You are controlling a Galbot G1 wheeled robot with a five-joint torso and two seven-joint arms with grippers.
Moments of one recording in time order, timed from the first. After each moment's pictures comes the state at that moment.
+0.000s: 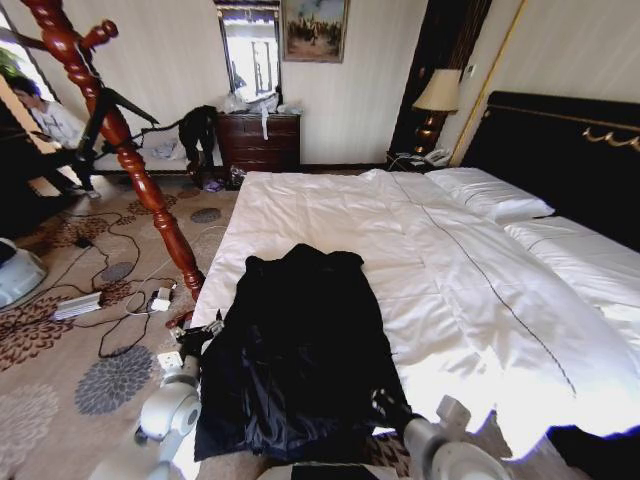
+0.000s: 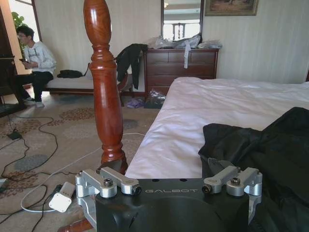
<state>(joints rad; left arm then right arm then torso) 1.49 -1.07 -0.49 -2.09 -0.53 0.22 -0.48 -1.84 1.02 0.27 2.50 1.42 -0.26 0.96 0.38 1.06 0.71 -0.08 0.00</state>
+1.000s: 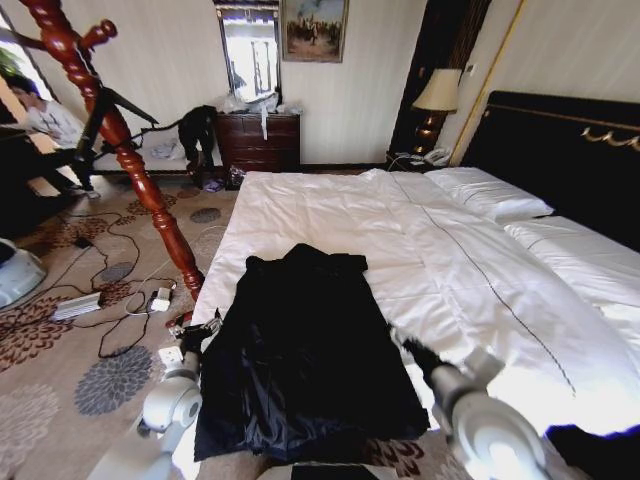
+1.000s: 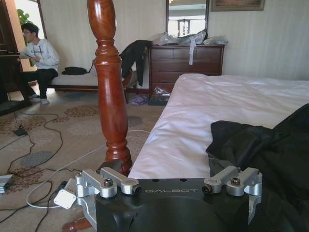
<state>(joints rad) 1.45 -1.06 -0.49 -2.04 -0.55 0.23 -0.50 -1.36 0.86 0.38 2.40 1.31 -0.24 0.83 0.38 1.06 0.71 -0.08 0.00</state>
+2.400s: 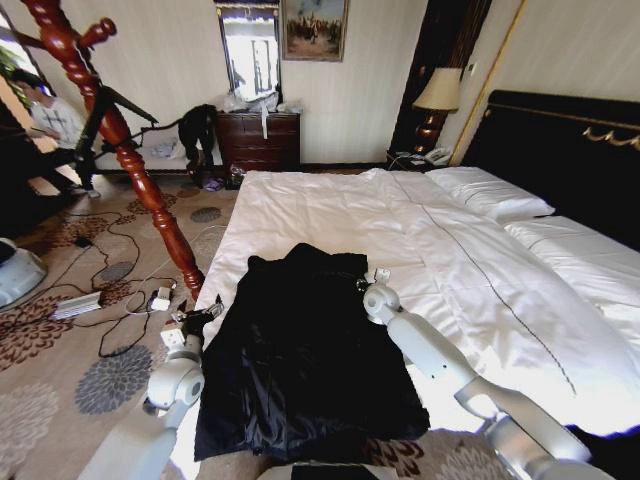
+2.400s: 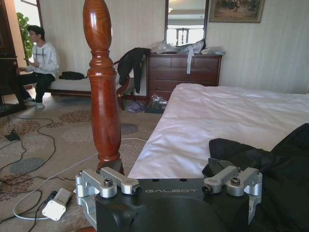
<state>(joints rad) 1.34 -1.05 -0.46 -2.02 -0.59 0.25 -0.51 -0.54 1.07 -0.15 1.40 1.13 -0.39 0.83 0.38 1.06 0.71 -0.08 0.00</state>
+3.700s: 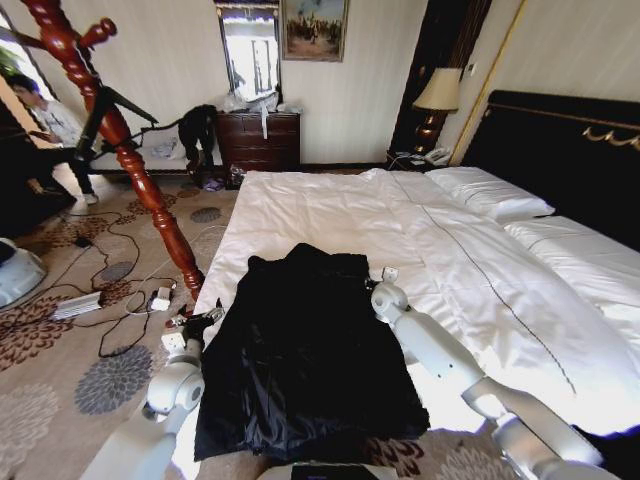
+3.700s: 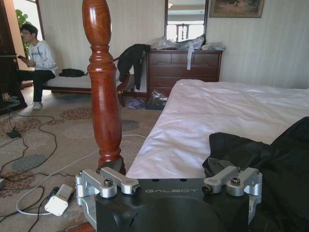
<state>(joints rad) 1.36 -1.05 -0.46 -2.03 -0.59 0.25 -0.51 -0.54 1.05 -0.12 1.37 1.10 -0.39 0.79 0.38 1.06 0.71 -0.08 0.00</state>
